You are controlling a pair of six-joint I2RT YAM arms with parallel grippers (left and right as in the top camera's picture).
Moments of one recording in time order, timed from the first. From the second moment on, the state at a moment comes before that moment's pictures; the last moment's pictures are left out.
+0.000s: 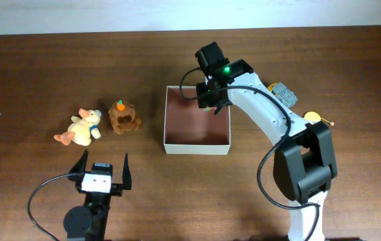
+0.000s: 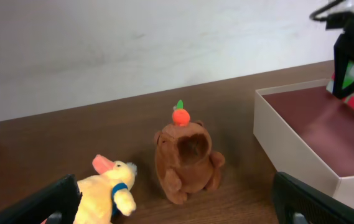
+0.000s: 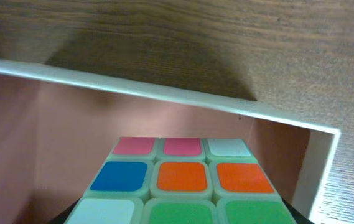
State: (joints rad) left arm 0.00 0.01 0.02 -0.07 0.07 0.15; right arm 0.45 2.12 1.78 -0.91 0.03 0.35
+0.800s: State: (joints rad) left arm 0.00 0.01 0.02 -0.07 0.07 0.15; right arm 0.46 2.15 1.78 -0.90 0.04 0.41
